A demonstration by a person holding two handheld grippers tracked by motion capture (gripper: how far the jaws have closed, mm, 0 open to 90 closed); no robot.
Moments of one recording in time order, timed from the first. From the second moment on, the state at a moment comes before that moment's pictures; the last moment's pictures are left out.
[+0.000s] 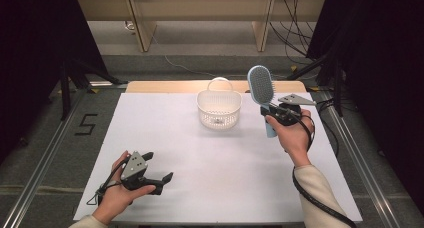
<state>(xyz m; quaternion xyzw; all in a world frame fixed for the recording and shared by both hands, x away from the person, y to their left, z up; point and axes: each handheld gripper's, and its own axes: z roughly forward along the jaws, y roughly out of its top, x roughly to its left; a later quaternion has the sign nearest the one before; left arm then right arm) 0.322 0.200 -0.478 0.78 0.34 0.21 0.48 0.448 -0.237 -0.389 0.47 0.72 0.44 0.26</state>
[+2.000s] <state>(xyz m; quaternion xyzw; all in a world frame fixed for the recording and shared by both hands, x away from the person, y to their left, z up) 0.322 0.199 -0.478 0.78 0.34 0.21 0.48 0.461 -0.214 -0.385 0.46 0.72 0.45 0.26</state>
